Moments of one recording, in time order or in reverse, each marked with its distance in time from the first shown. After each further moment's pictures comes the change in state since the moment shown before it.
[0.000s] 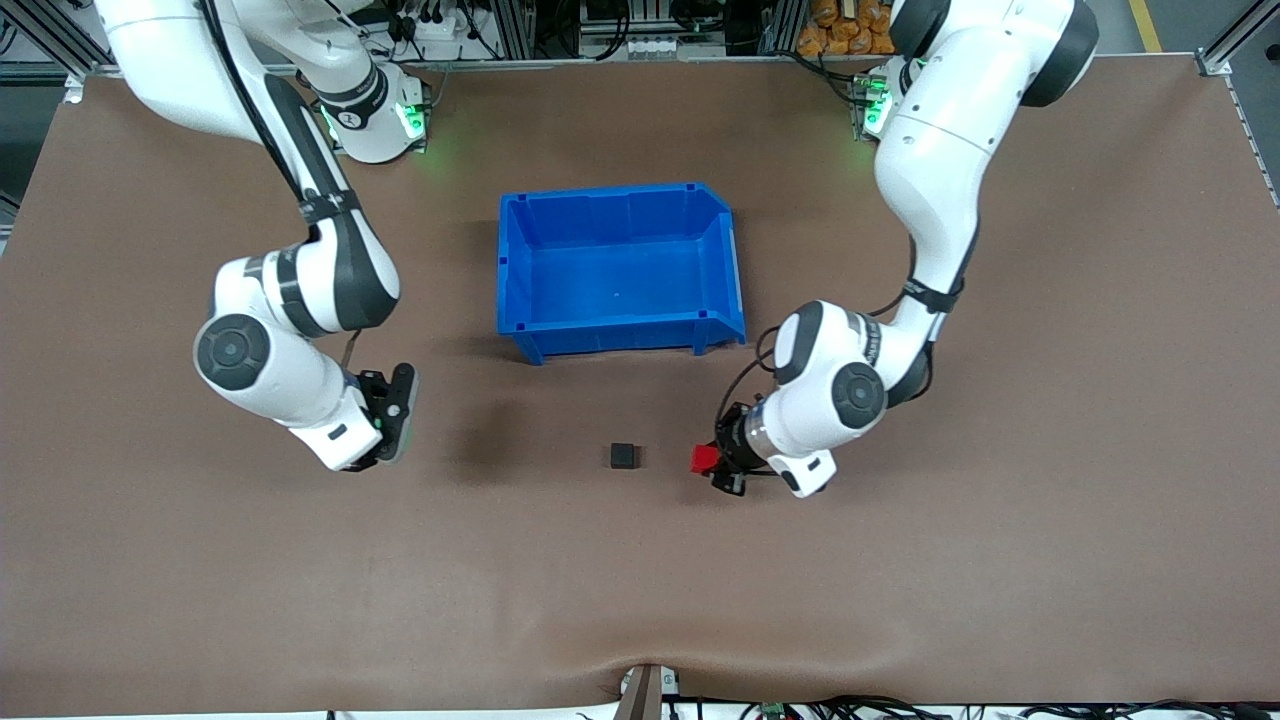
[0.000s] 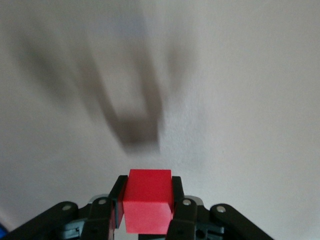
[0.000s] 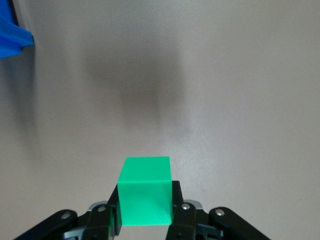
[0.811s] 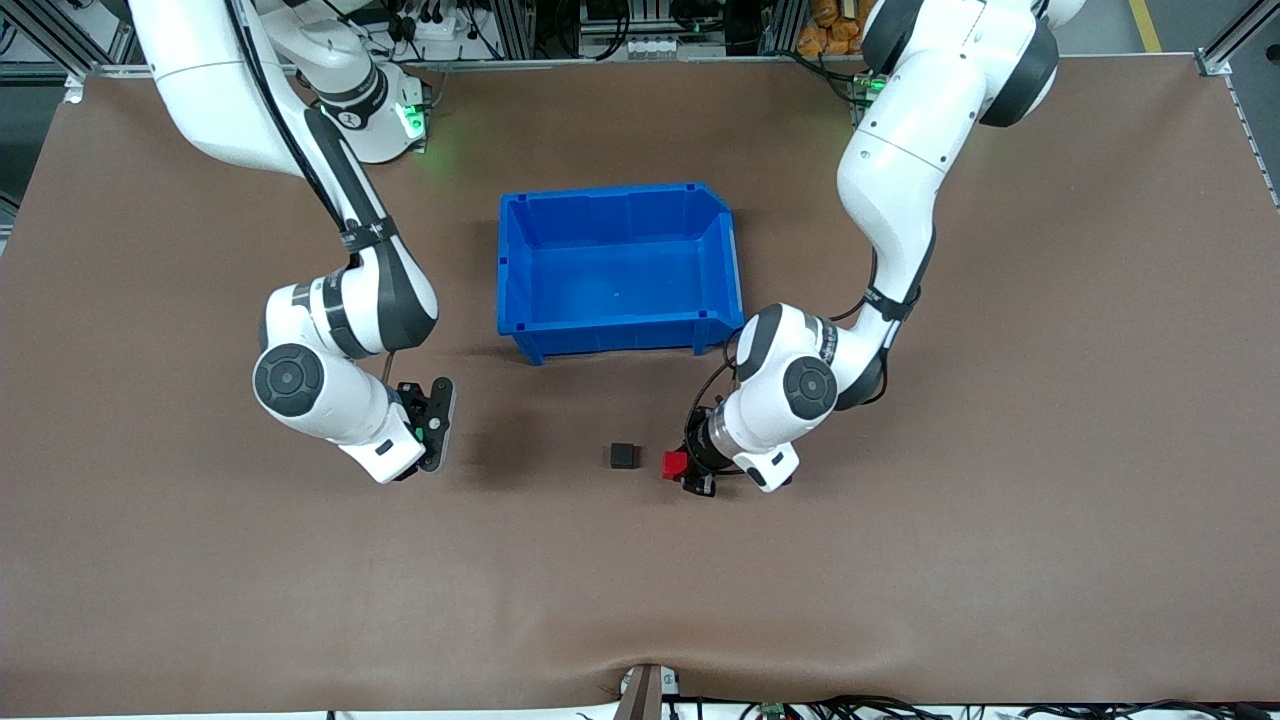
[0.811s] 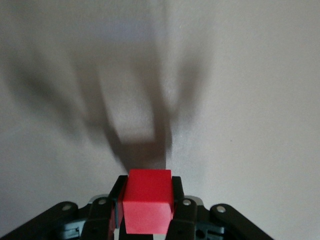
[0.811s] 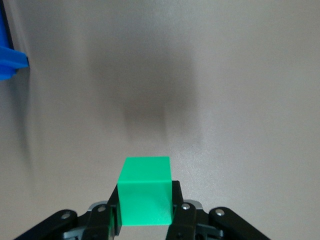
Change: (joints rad) left arm -0.069 0.091 0.015 0.077 0.000 0.077 -0.137; right arm 0.039 0.082 -0.004 0.057 0.045 0.004 0.000
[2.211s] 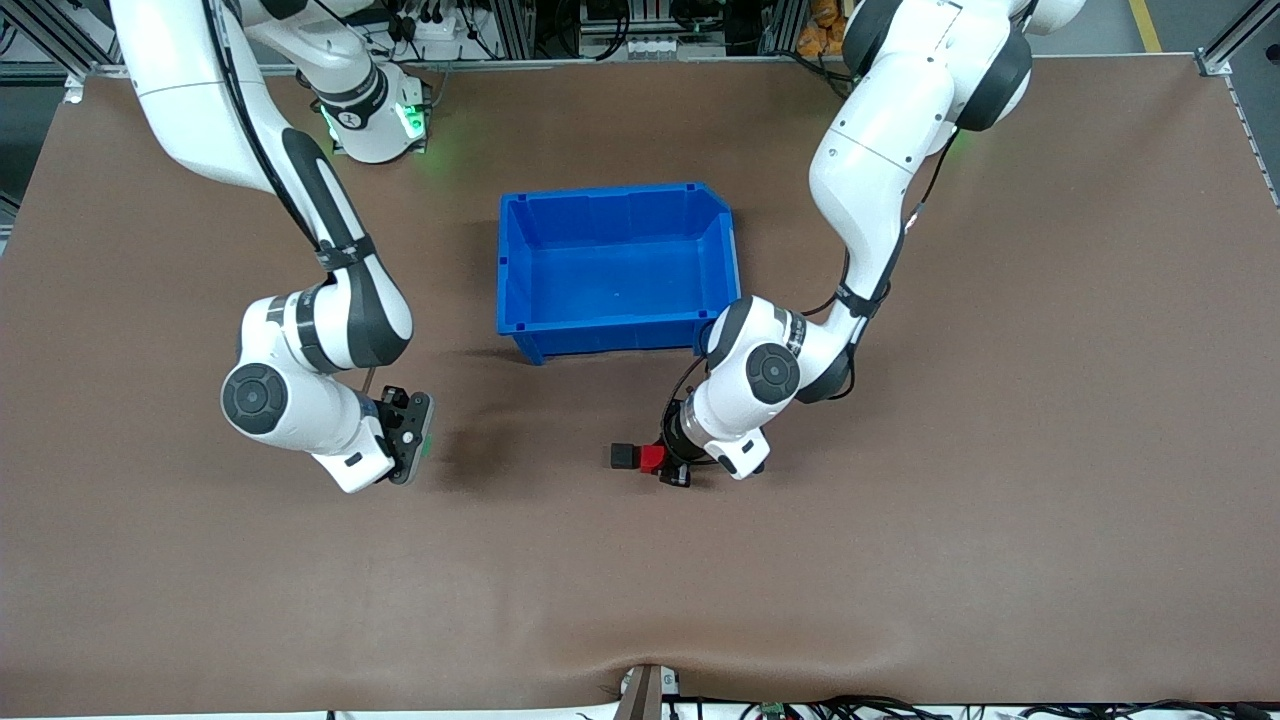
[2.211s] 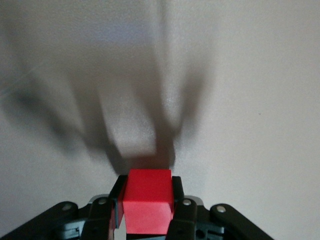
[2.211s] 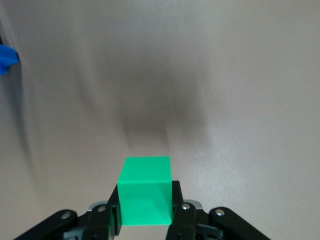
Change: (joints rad) left arm -0.066 0.036 0.026 0.029 0.000 0.028 -0.044; right arm -0.050 0.019 0.009 -0.014 0.052 -0.006 0.035
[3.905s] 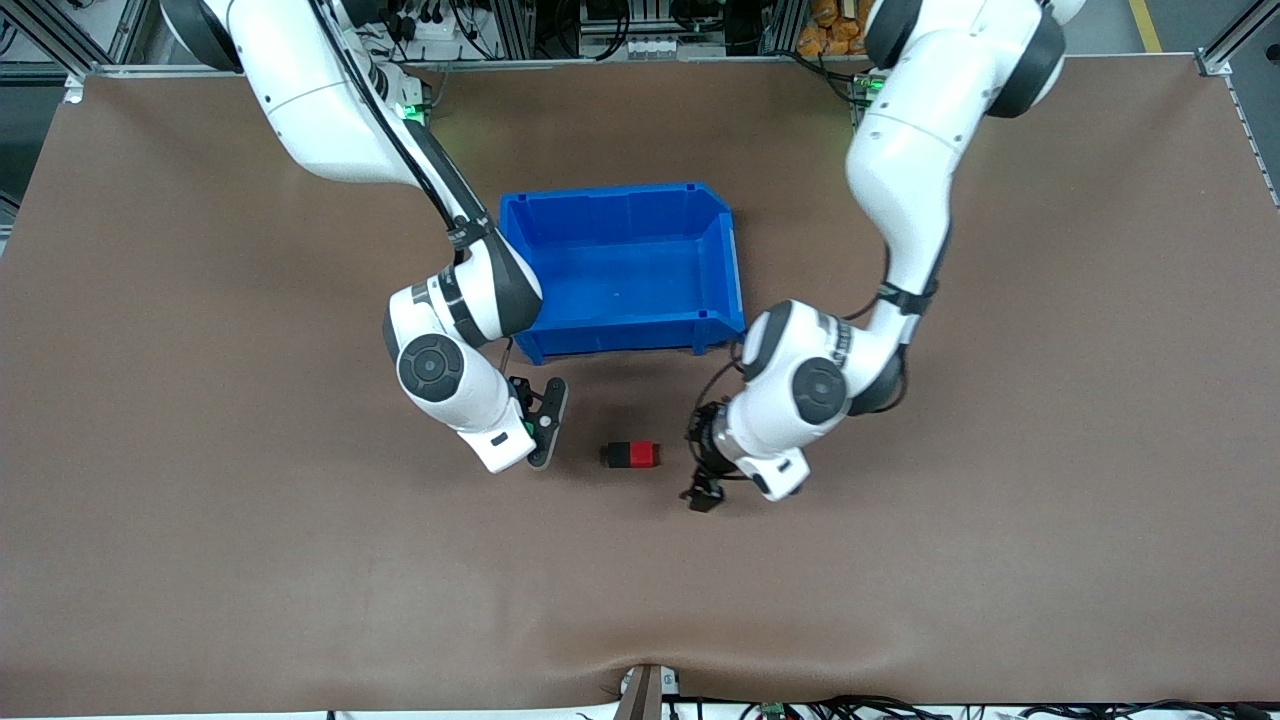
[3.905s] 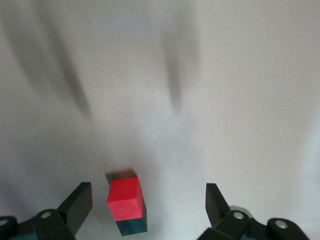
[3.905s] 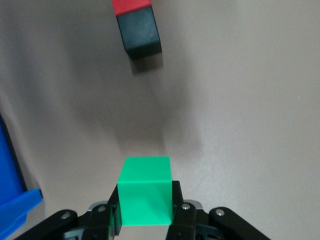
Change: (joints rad) left arm 0.103 -0.103 0.019 0.045 0.025 -0.224 0.148; right arm 0.234 0.133 0.002 0.165 -0.001 0.061 0.254
